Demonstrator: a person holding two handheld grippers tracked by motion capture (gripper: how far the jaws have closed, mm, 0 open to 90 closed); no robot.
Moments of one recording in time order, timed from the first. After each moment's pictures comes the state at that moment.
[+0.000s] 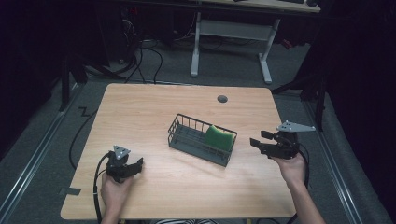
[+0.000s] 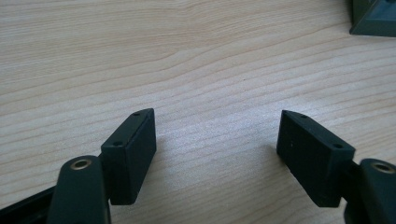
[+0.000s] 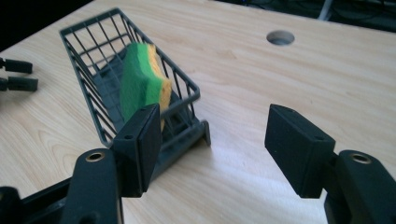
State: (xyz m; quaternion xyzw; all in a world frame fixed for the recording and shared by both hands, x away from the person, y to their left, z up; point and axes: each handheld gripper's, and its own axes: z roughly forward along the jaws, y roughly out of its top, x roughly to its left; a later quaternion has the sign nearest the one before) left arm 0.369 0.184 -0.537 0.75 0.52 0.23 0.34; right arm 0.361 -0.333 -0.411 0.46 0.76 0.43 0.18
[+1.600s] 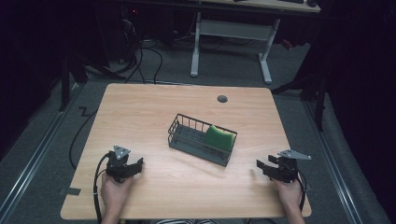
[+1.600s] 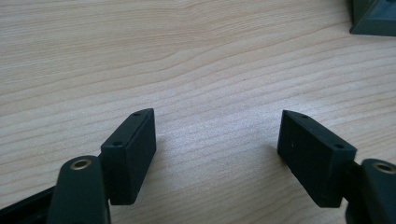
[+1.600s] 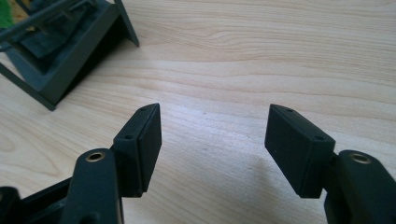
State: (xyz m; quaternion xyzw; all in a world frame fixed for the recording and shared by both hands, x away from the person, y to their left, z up) left arm 0.369 0.184 -0.537 0.75 0.52 0.23 0.34; right arm 0.330 -0.365 -0.515 0.55 0.72 0.37 0.20
